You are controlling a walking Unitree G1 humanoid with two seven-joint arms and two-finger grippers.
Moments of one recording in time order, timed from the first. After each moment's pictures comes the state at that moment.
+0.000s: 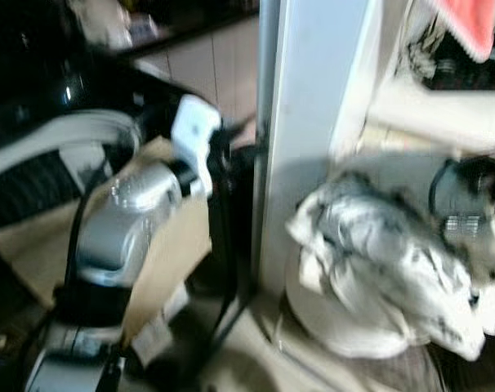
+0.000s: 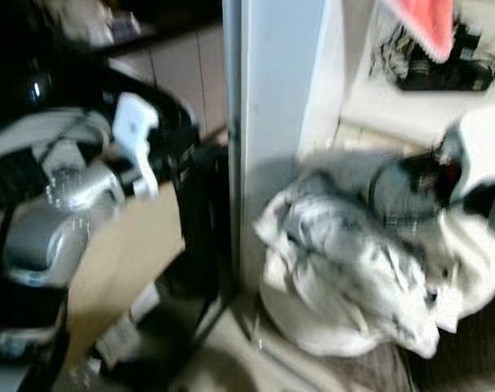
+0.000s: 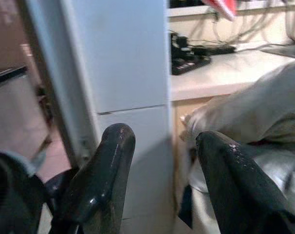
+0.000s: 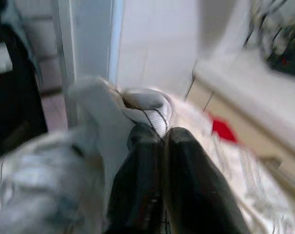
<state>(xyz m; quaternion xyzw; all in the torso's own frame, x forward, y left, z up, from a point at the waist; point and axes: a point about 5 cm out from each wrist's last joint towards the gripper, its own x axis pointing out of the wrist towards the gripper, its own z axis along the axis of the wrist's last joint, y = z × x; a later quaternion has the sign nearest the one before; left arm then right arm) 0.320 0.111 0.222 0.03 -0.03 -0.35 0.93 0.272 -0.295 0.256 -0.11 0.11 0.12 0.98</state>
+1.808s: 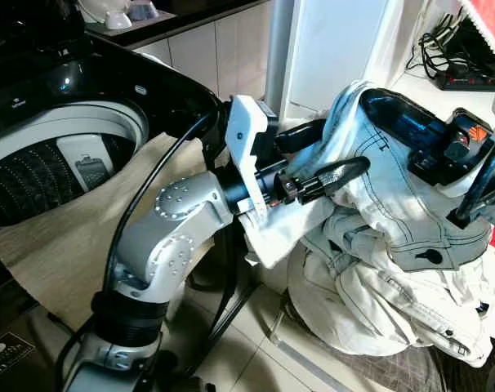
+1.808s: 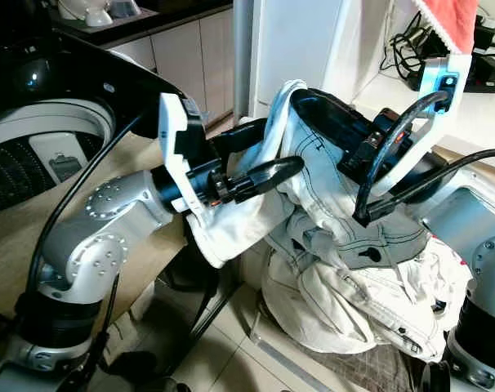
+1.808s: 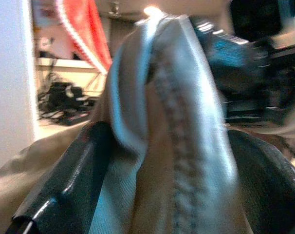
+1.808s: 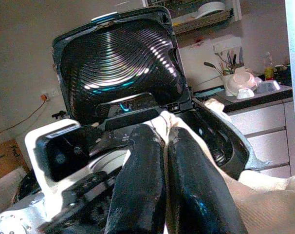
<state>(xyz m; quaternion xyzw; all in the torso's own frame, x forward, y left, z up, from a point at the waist) 0.278 0.039 0.245 -0.09 -0.10 -0.55 0.82 0.250 -0.183 0.293 0.18 -0.06 0.45 0.87</state>
